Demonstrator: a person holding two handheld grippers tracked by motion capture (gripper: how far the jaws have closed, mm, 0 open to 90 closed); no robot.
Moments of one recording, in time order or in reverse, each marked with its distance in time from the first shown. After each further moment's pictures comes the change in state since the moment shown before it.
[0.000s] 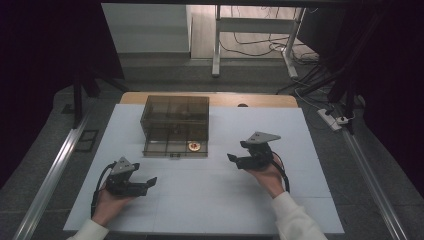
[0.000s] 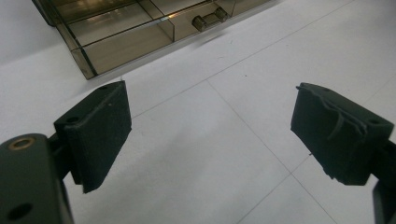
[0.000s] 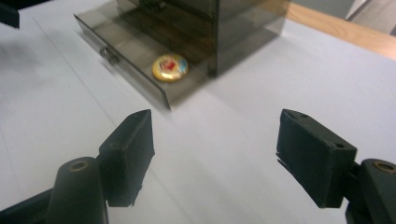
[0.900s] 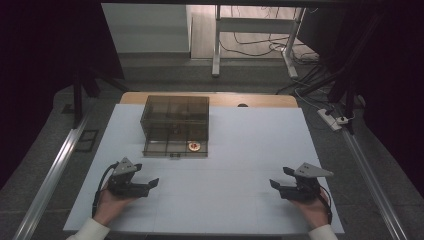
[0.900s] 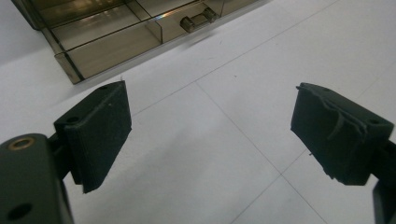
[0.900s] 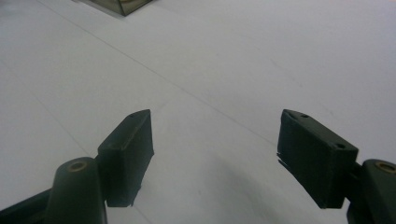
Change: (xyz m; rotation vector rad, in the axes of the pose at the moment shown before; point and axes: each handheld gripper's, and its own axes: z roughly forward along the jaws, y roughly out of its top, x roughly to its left) left arm -0.004 0.002 0.003 0.005 -0.021 0.025; right arm -0.023 -0.103 -0.104 -0.004 -0.123 0.065
